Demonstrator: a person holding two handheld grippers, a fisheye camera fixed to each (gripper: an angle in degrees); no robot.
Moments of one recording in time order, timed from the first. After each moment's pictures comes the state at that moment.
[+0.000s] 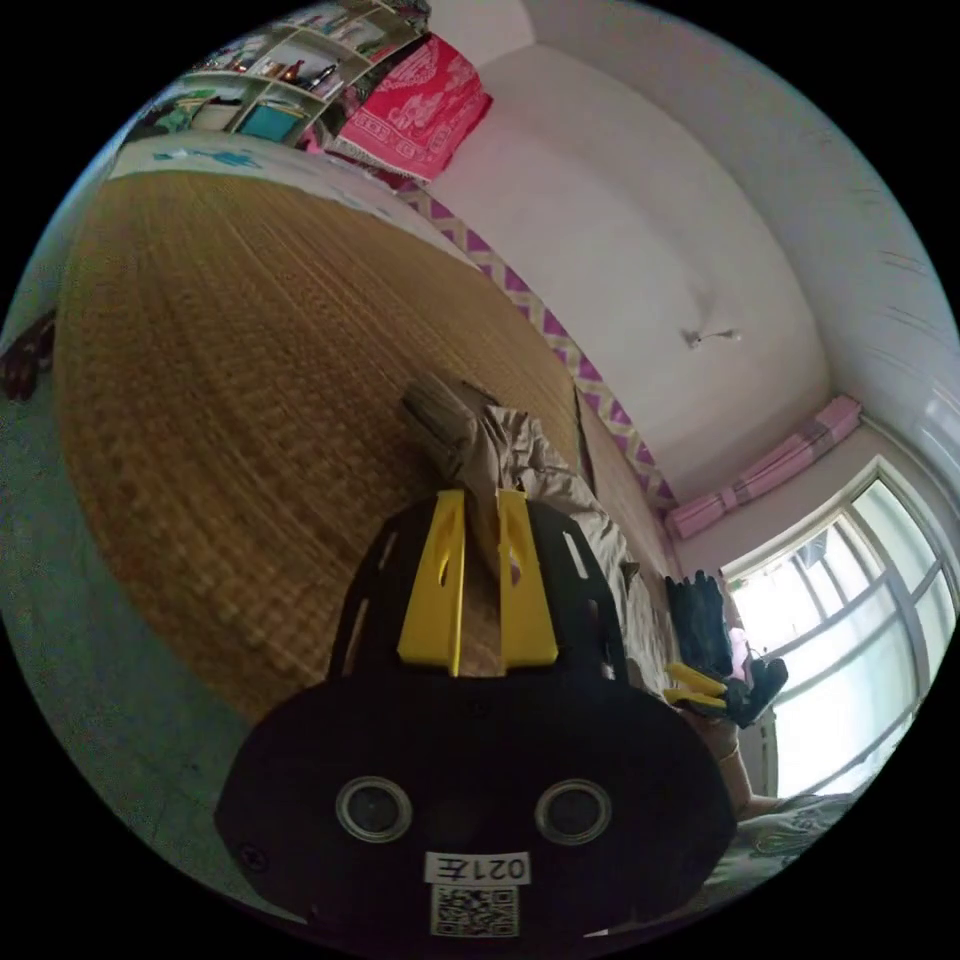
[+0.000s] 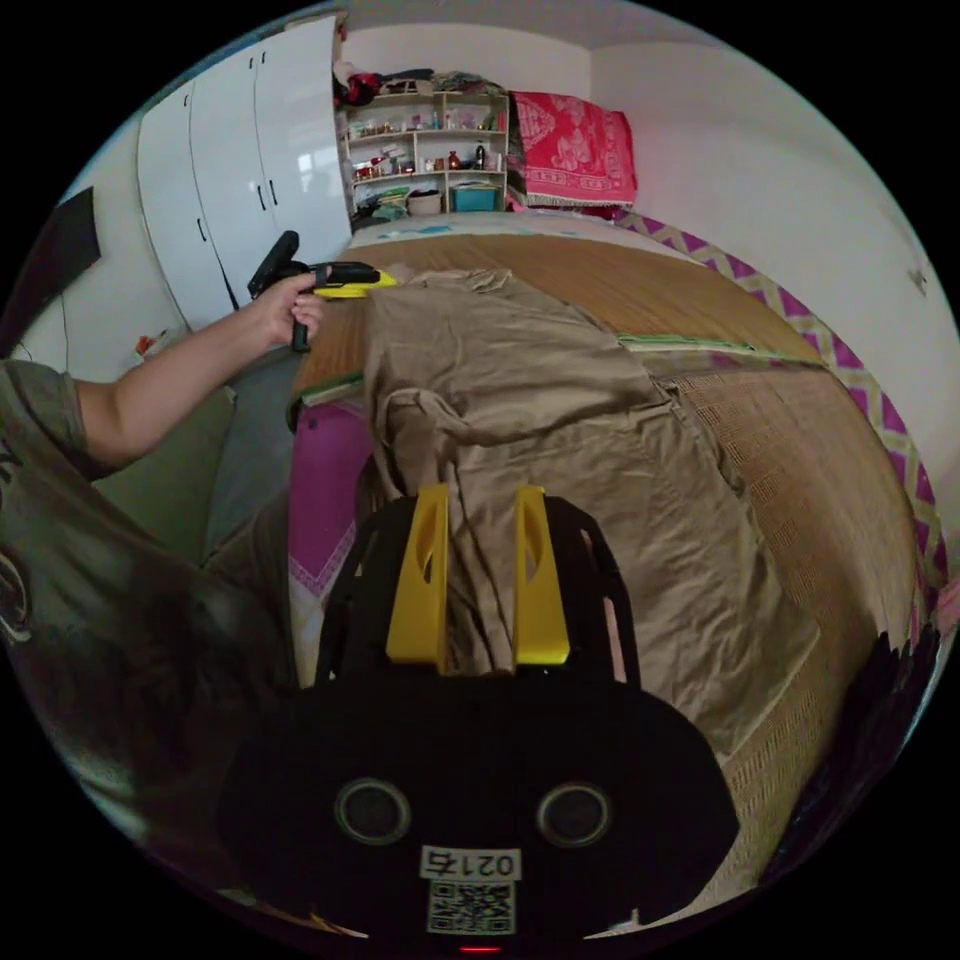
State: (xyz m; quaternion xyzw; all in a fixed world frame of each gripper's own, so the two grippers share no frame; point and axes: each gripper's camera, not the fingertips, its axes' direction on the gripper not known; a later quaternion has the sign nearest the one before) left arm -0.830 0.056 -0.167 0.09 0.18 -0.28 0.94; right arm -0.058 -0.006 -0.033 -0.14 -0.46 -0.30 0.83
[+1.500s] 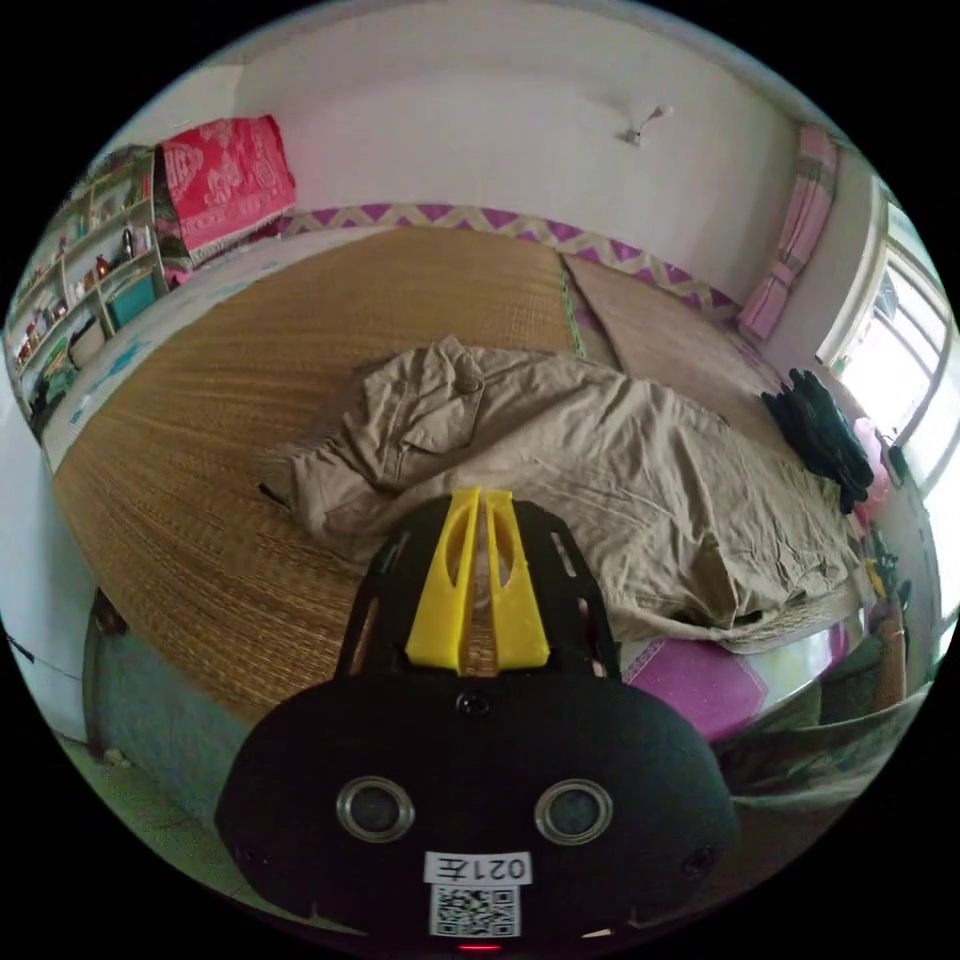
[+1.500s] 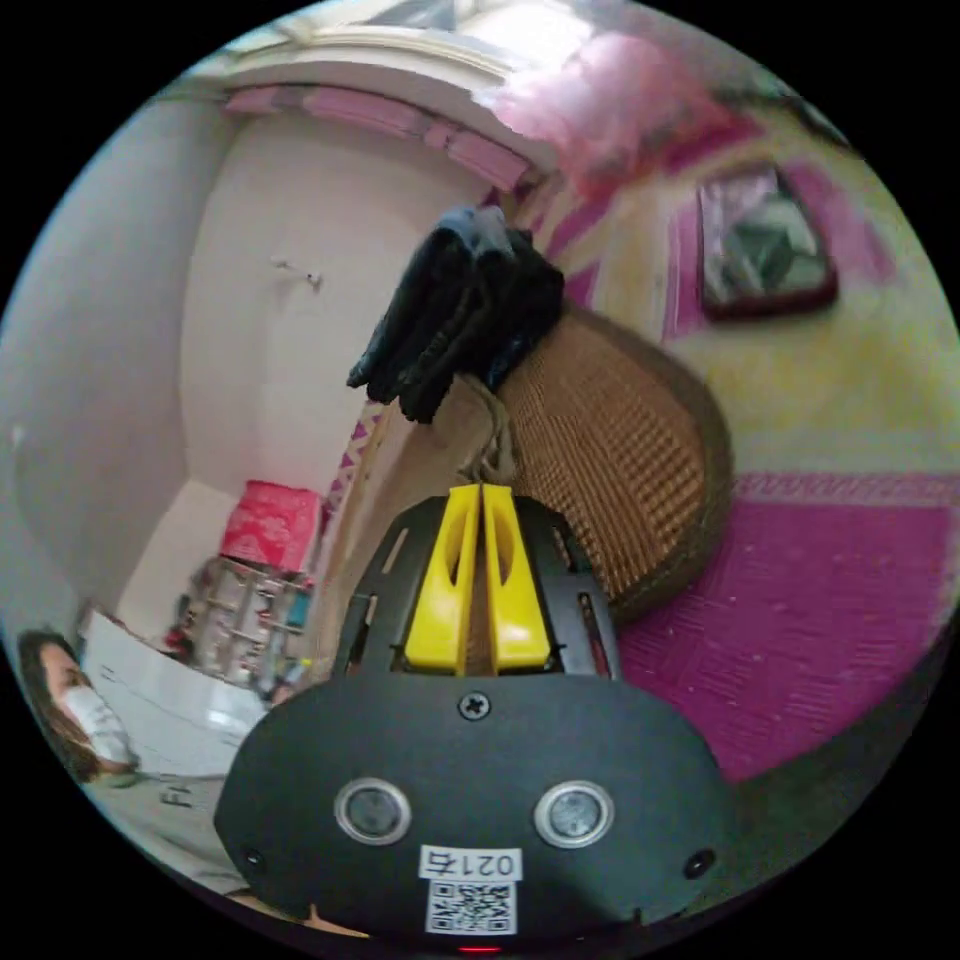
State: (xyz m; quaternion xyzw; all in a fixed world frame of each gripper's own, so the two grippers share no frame) left arm -0.639 -0.068 -0.141 0.05 0.07 0.03 1.00; right arm 0.494 0.028 -0.077 -0.09 -0.25 0.41 0.87
